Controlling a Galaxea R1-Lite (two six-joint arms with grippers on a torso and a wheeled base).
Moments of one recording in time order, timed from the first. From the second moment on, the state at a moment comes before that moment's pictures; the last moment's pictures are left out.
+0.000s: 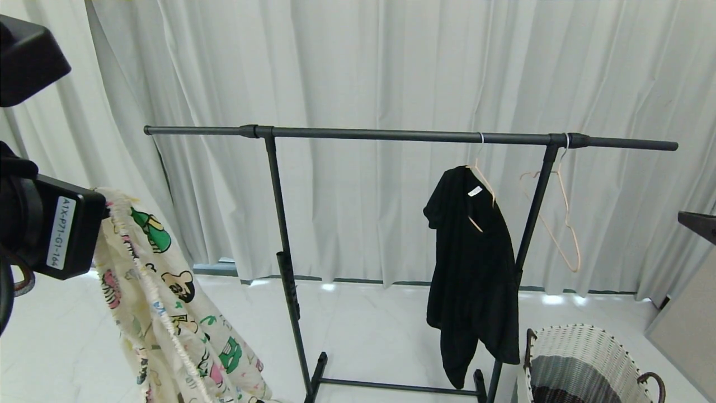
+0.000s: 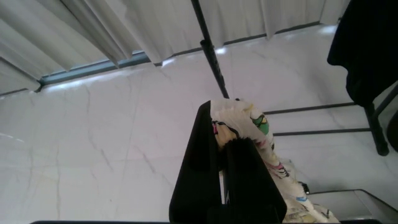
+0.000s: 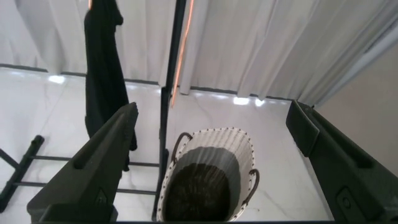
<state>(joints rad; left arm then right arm) -0.73 1.25 -1.40 0.80 0.66 -0.07 0.11 1.06 -0.85 0.01 -0.16 -0.10</state>
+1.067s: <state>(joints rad) -0.78 1.23 -1.37 0.80 0.66 -0.07 0.02 1.25 -0.84 -0.04 -0.16 -0.10</state>
